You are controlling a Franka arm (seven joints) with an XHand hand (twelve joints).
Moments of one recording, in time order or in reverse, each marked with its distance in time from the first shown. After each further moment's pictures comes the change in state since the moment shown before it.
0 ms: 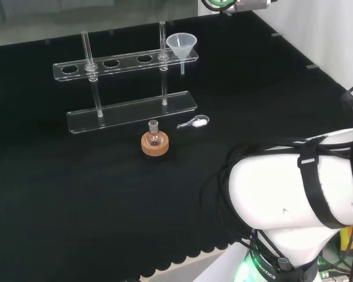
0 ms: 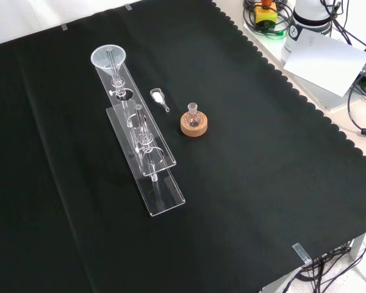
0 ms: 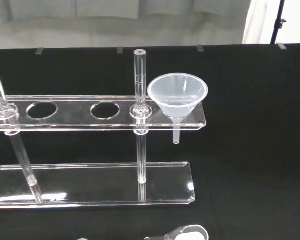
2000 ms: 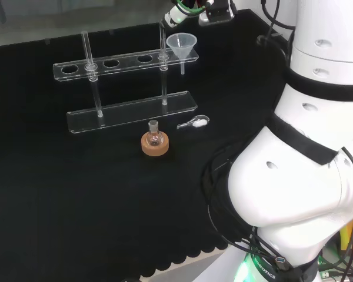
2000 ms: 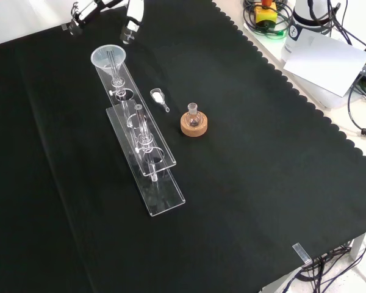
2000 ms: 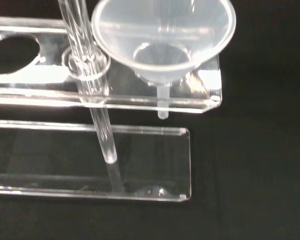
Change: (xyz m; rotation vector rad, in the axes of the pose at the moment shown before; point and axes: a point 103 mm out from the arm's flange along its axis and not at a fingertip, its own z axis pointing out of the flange) arm -0.026 0.221 0.144 0.310 -0.039 -0.076
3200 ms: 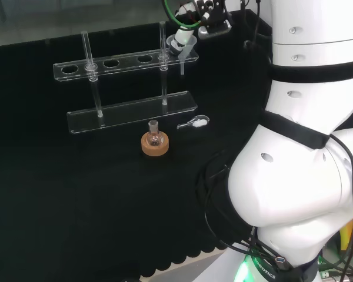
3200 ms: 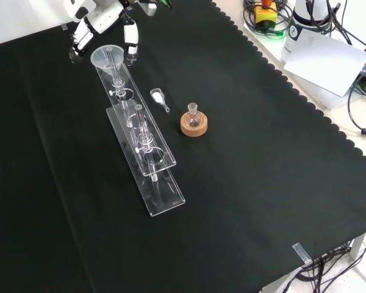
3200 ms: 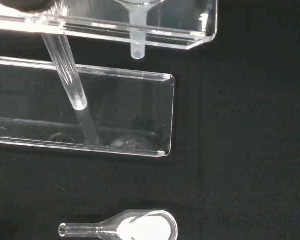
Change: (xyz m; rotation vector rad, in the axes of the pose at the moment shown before) arm -0.010 0.039 0.045 0.163 -0.073 -0.007
